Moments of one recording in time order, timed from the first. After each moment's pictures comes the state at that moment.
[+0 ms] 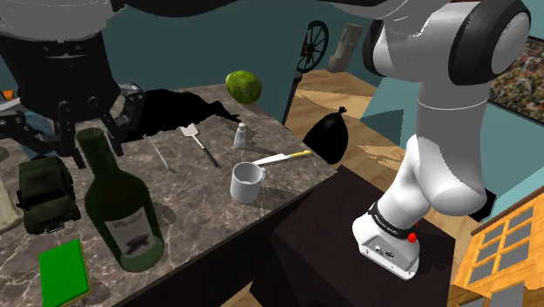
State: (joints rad) arm 0.50 0.52 0.68 -1.18 -0.40 1.64 1.17
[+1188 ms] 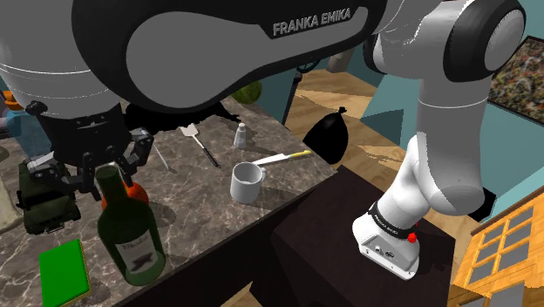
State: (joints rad) arm 0.46 0.51 0.68 -1.39 -0.41 1.83 1.20
